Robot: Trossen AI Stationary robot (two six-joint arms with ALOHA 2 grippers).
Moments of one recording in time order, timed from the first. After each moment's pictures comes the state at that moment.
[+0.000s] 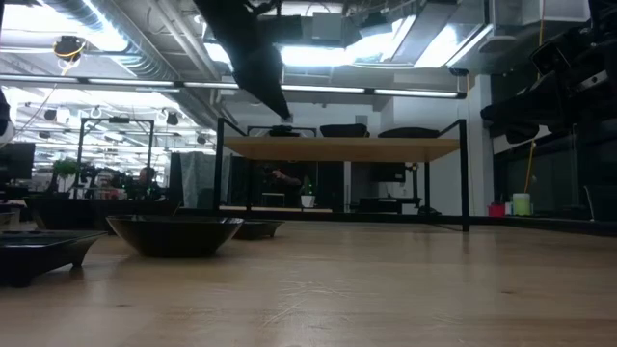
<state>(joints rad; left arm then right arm) 0.08 1.56 1.21 -0.54 -0.48 0.13 -0.06 0.15 0.01 0.02 0.01 0.02</state>
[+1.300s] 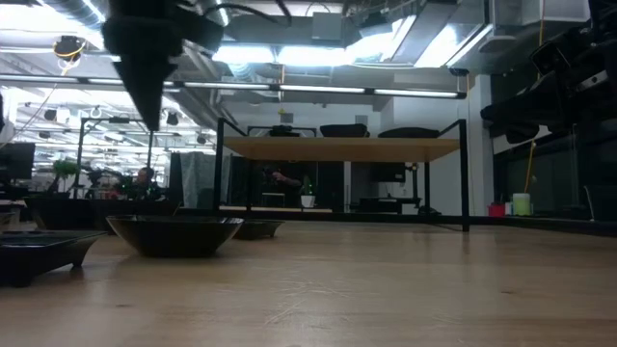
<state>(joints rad) -0.25 1.56 1.21 -1.24 -0.35 -0.78 -0.06 0.15 0.01 0.02 0.01 0.02</state>
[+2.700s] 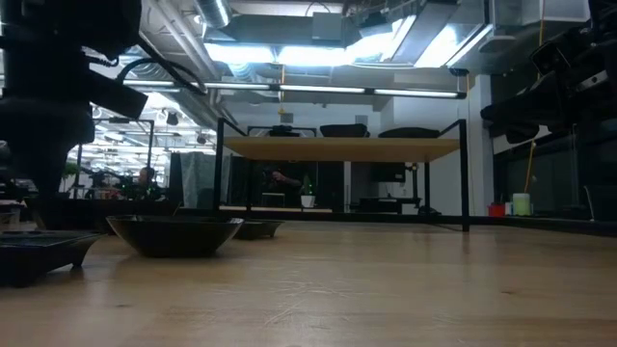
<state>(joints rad) -0.44 1.55 0.87 -1.14 -0.25 -1.22 -0.06 0.15 0.01 0.02 0.01 0.02</state>
